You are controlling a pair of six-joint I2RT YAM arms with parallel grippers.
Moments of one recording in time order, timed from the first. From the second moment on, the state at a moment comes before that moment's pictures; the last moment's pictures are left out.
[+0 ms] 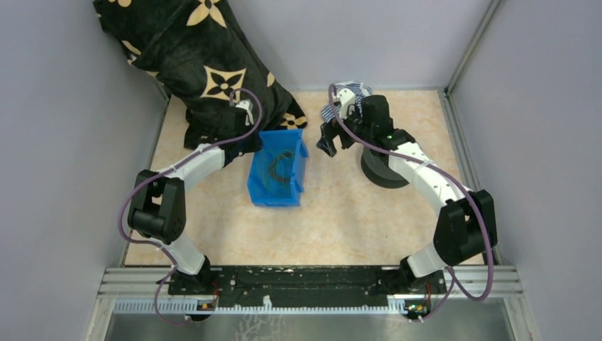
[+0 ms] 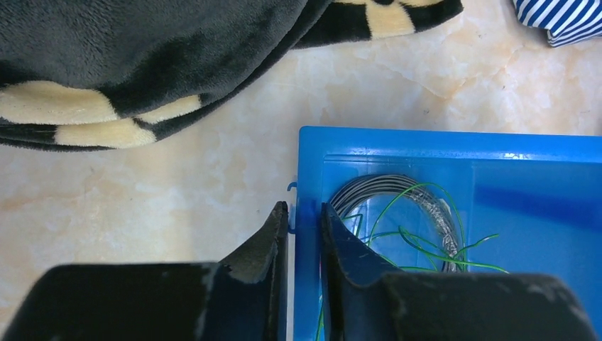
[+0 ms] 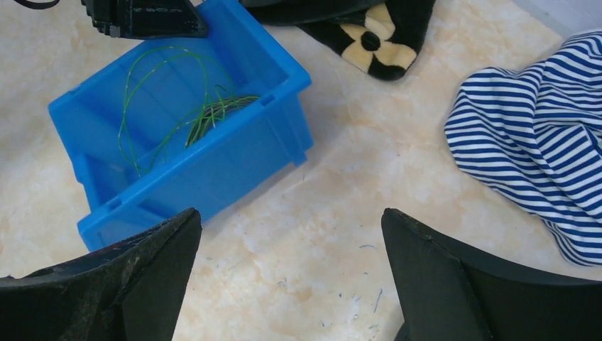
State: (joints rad) left arm -0.33 1.69 1.13 -0.10 -0.03 -0.35; right arm 0.40 1.47 1.19 -0.21 -0.43 -0.15
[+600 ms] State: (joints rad) left arm -0.34 1.67 1.09 -0.05 0.09 -0.47; right arm 0.45 1.55 1.33 -0.32 -0.47 -0.15
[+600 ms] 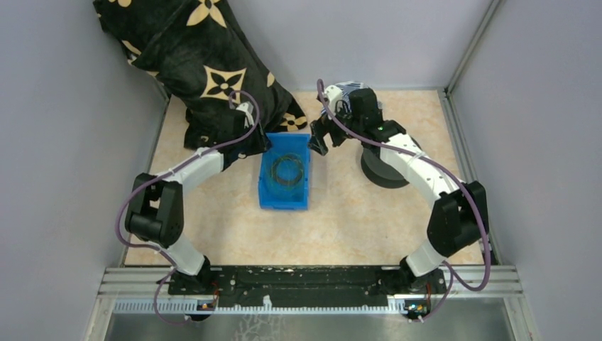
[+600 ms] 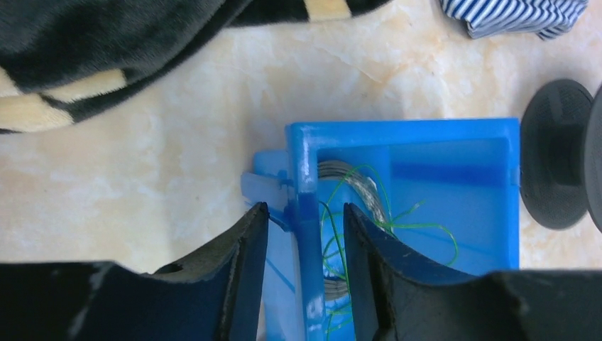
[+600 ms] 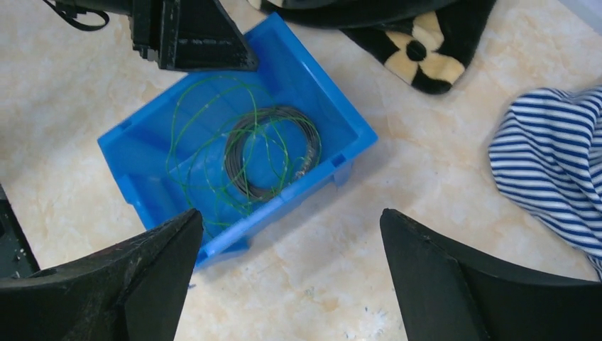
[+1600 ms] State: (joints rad) left arm 0.00 1.28 0.91 0.08 0.21 -0.45; right arm 0.71 2.01 1.63 -0.48 -0.26 -0.42
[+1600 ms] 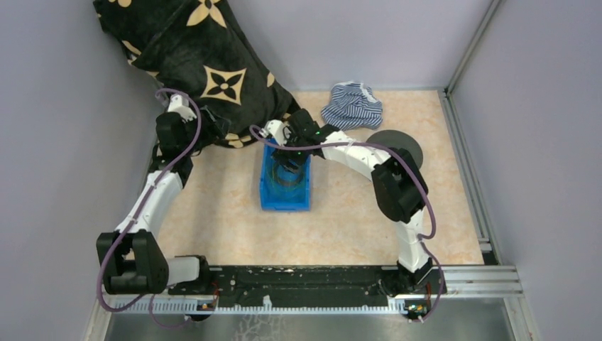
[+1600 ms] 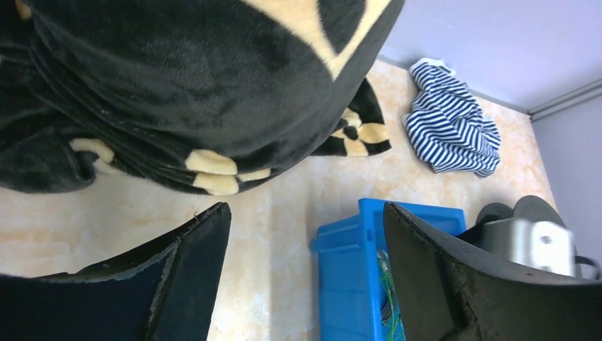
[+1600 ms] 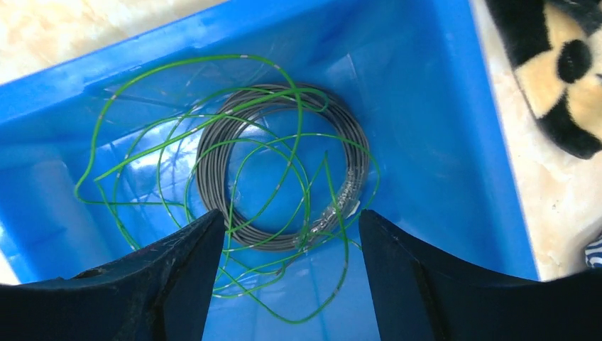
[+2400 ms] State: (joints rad) left arm 0.02 1.27 0.93 0.11 0.30 -0.36; right arm 0.75 1.77 1.74 -0.57 -0.19 -0.42
